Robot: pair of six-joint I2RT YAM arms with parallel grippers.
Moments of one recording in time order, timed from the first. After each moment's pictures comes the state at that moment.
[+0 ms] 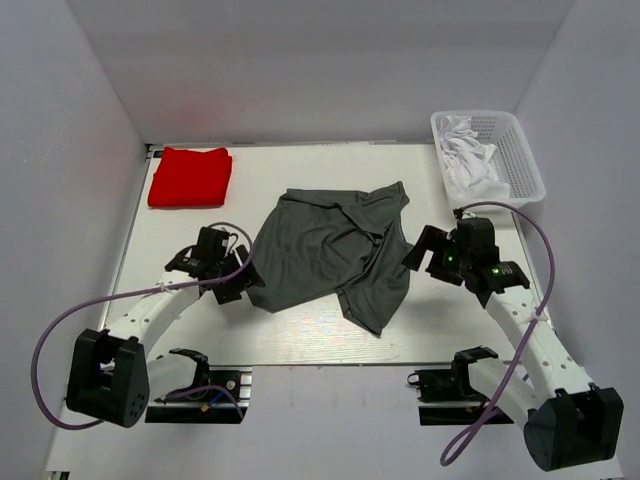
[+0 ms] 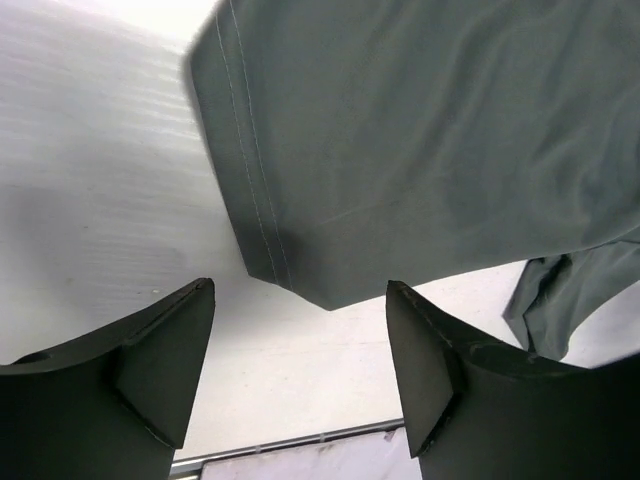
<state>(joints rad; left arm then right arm) -0.27 1.15 0.65 -0.56 0.14 -0.70 0.21 0.93 0.70 -0.56 -0.17 0.50</state>
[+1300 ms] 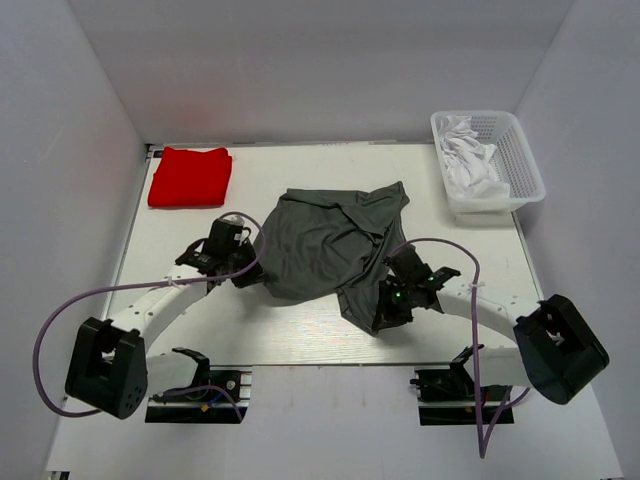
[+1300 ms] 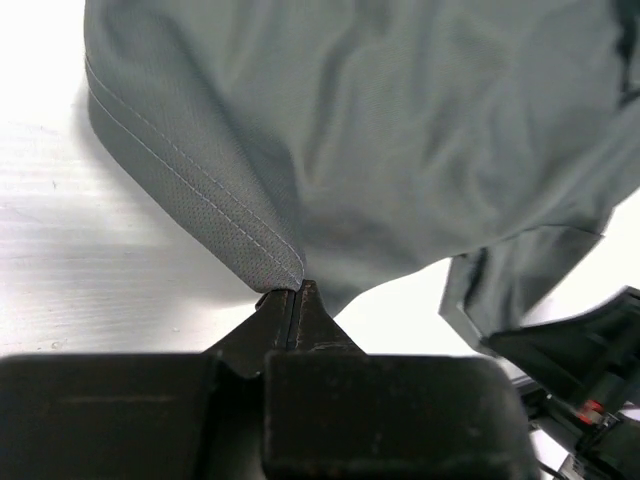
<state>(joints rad) -0.38 1.21 0.69 -0.42 0.15 -0.74 0.66 1.27 0.54 -0.44 -0.32 0.63</state>
